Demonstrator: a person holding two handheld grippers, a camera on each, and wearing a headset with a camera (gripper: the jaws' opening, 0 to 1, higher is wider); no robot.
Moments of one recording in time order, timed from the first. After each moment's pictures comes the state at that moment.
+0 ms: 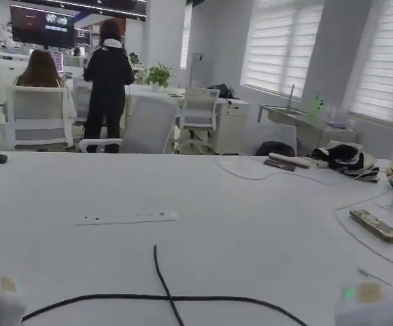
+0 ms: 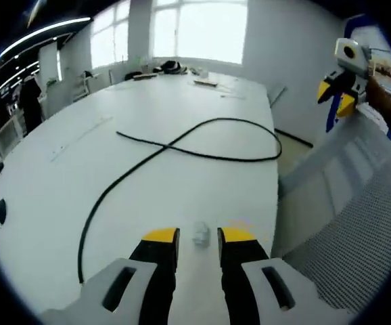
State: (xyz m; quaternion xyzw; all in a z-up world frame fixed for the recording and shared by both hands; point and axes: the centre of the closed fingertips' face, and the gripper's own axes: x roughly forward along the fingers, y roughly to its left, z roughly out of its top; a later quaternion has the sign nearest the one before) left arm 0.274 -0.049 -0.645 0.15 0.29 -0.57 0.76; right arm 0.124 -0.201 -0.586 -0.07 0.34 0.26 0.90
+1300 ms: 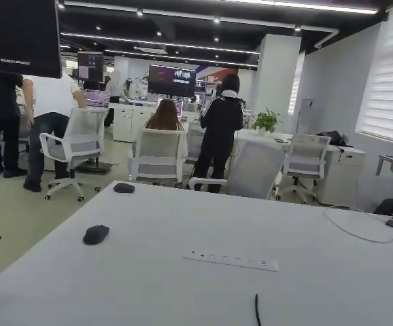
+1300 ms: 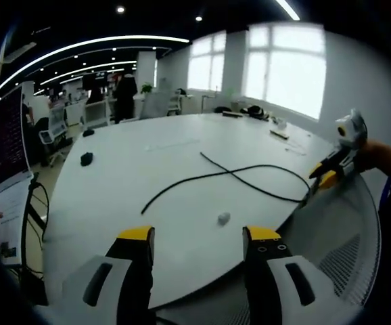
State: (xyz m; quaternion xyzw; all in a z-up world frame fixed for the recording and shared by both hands) left arm 0.215 0.078 -0.579 0.06 0.25 -0.34 0.90; right arm 0.127 -0.188 -0.617 0.01 0.39 0.27 0.88
